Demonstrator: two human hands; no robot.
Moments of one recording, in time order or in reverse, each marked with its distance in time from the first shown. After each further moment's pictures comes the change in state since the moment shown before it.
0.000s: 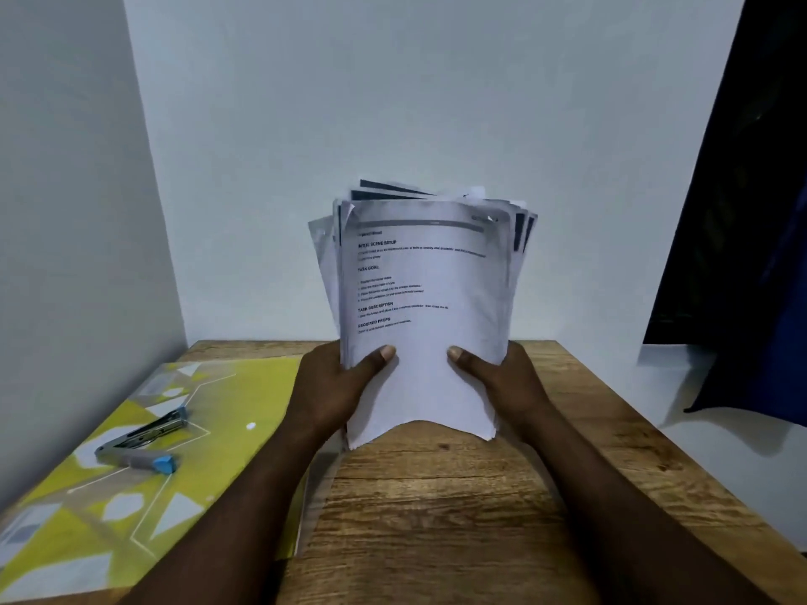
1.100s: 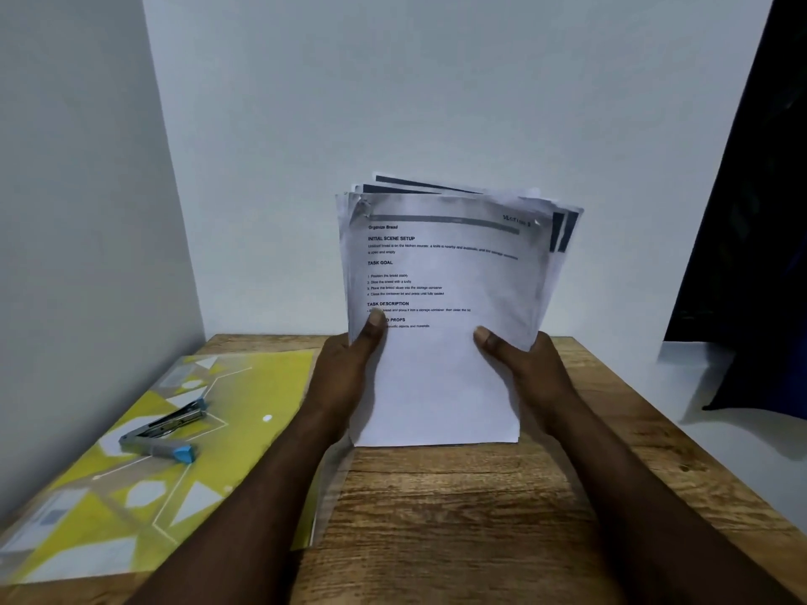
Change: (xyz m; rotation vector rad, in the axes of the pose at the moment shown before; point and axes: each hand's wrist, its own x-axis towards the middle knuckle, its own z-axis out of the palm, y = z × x) left_hand -0.009 0.027 0.004 -0.326 -0.022 -0.112; right_hand -0.001 -0.011 -0.003 0.136 -0.002 -0.043
